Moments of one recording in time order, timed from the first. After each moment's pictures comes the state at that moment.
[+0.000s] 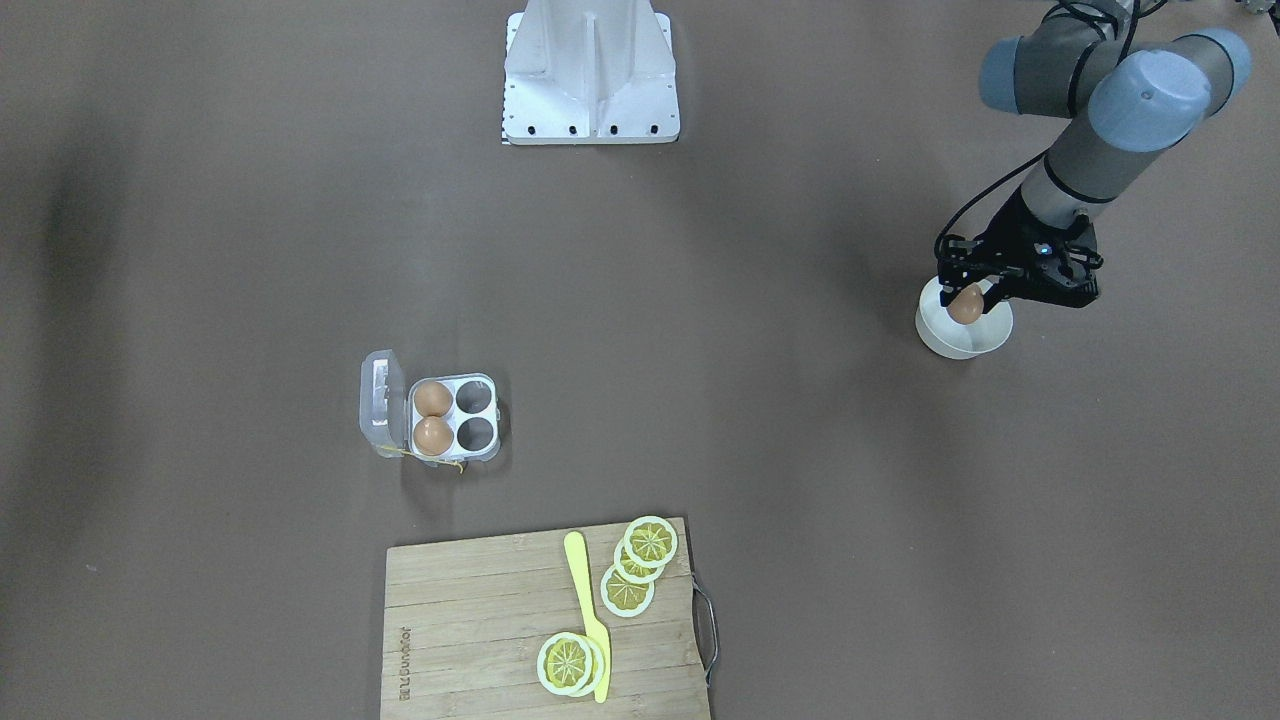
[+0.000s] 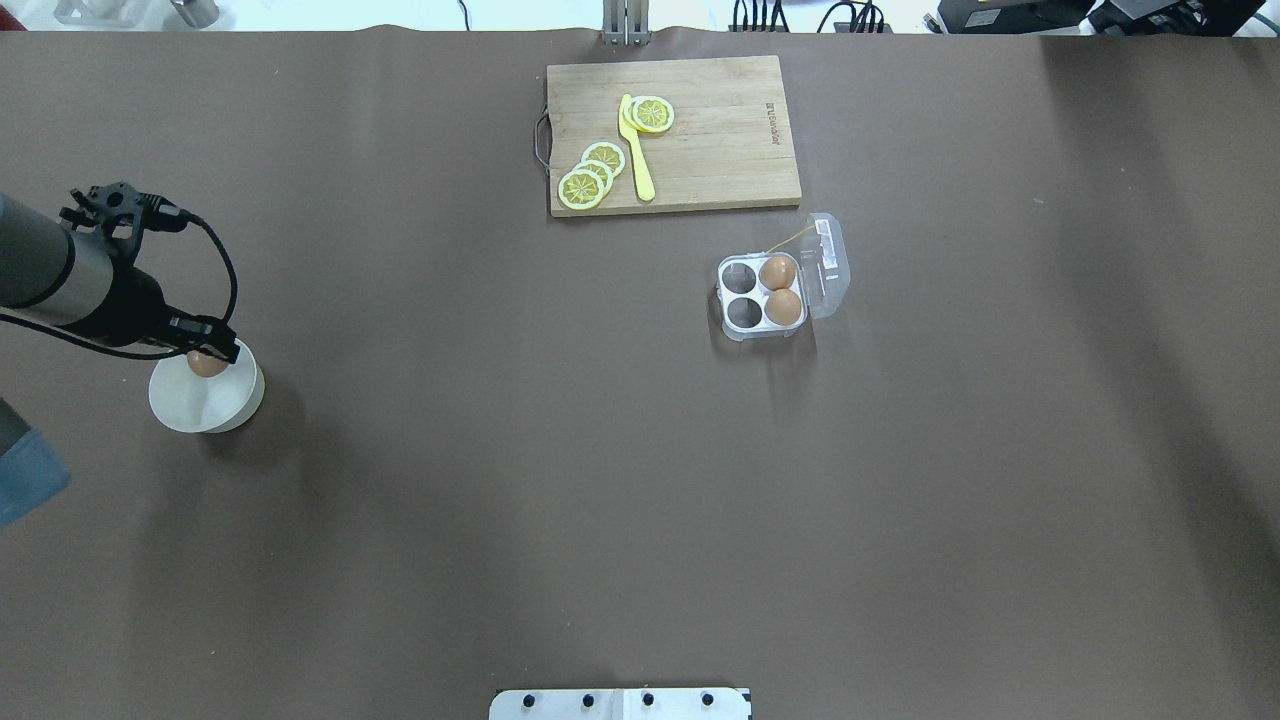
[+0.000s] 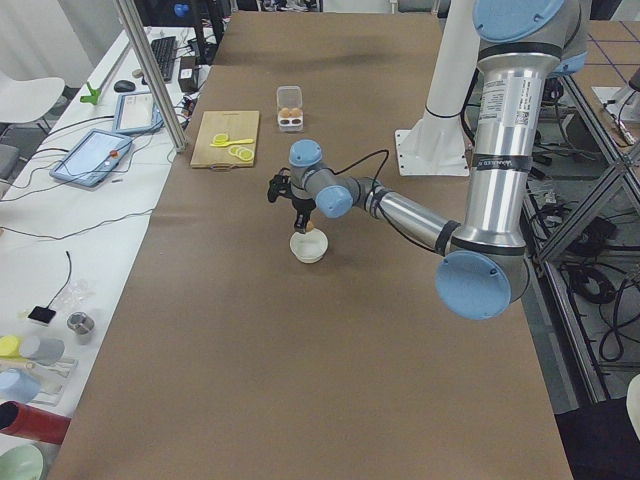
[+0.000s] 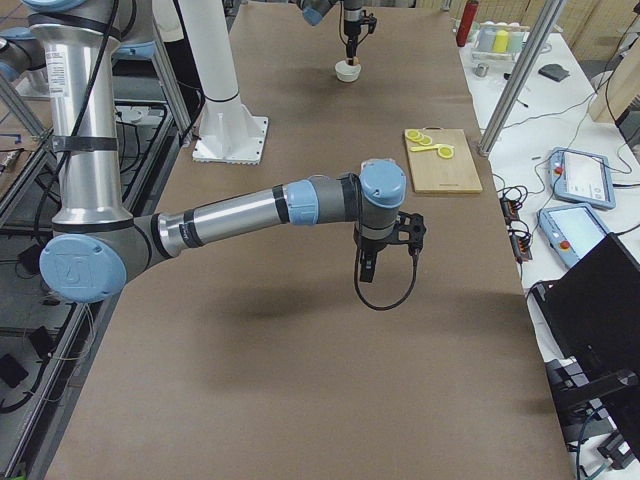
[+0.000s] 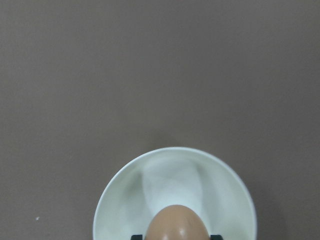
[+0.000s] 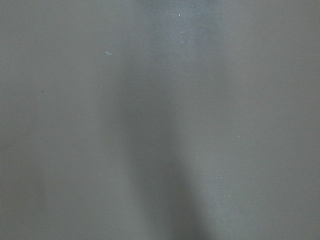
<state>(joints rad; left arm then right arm) -0.87 -1.69 -1.85 -1.91 -2.14 -0.79 1.50 -1.55 1.85 -1.73 2.46 0.23</state>
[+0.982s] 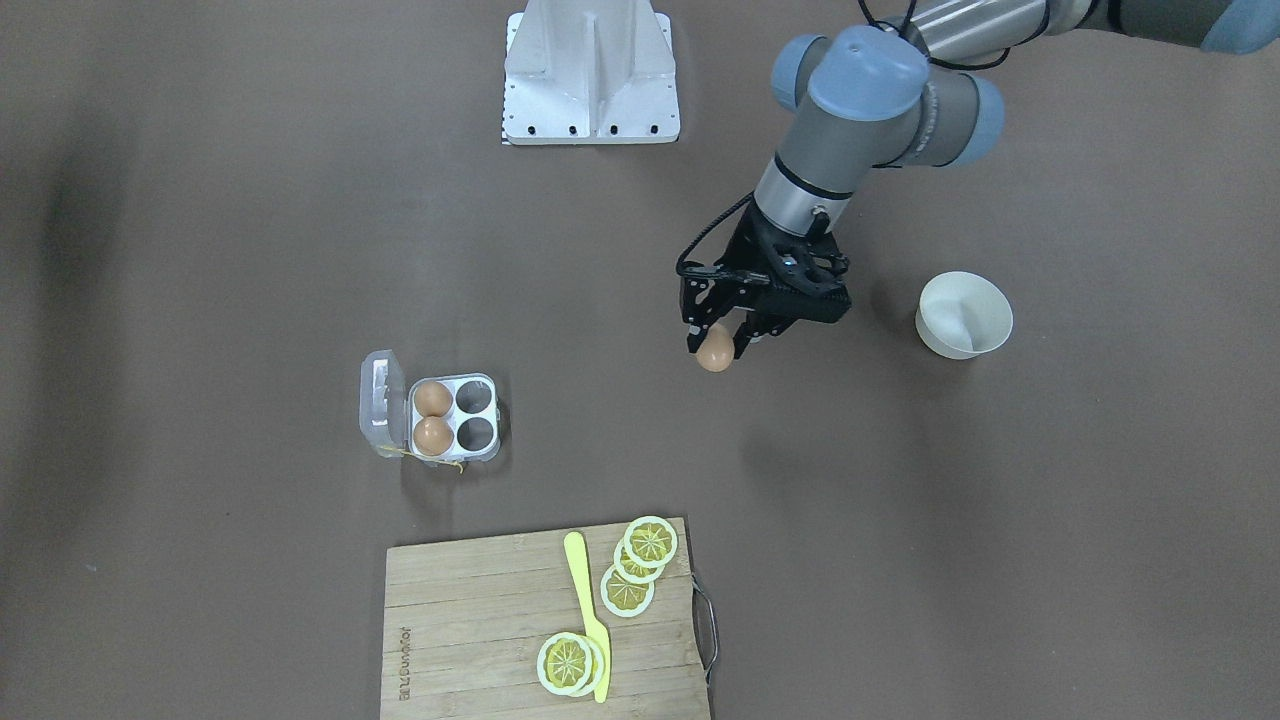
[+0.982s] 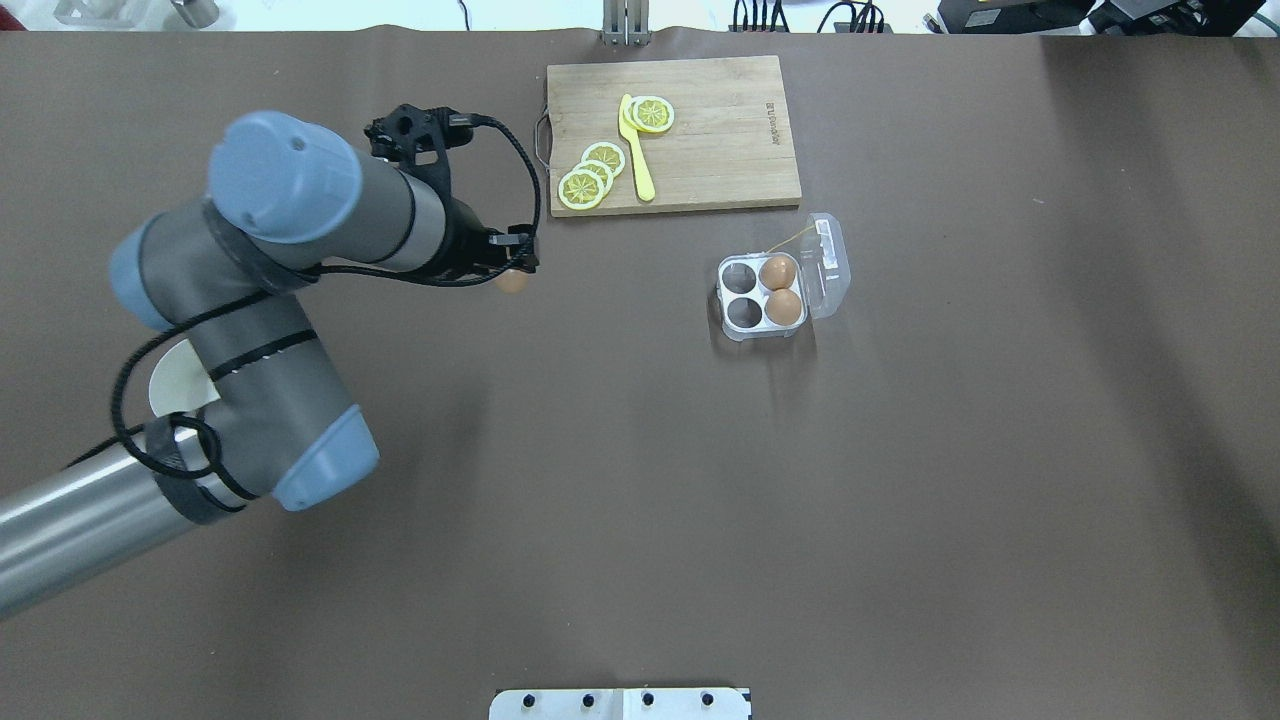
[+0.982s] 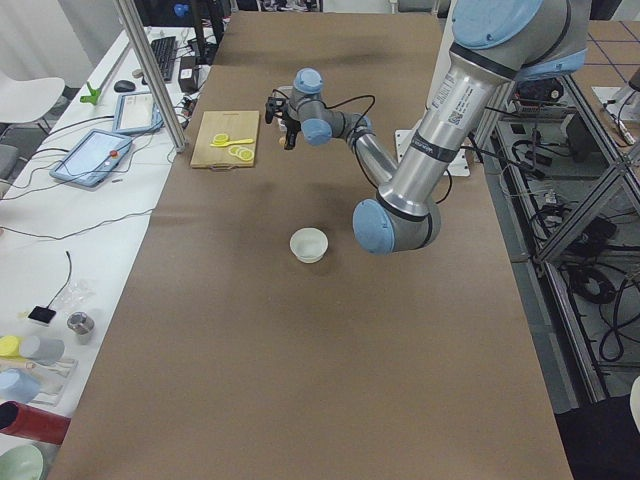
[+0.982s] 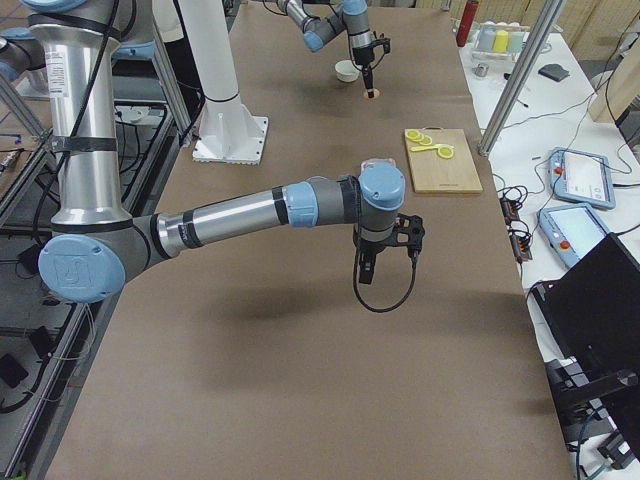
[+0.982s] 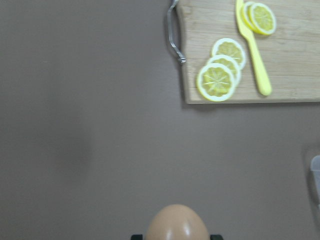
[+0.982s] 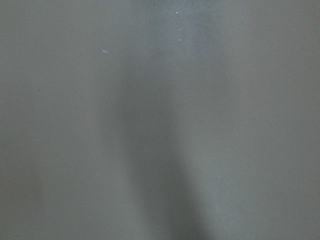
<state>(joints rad) -0.64 -2.18 -1.66 -2.02 -1.79 -1.26 1.50 -1.55 1.84 -1.73 2.46 0.23</state>
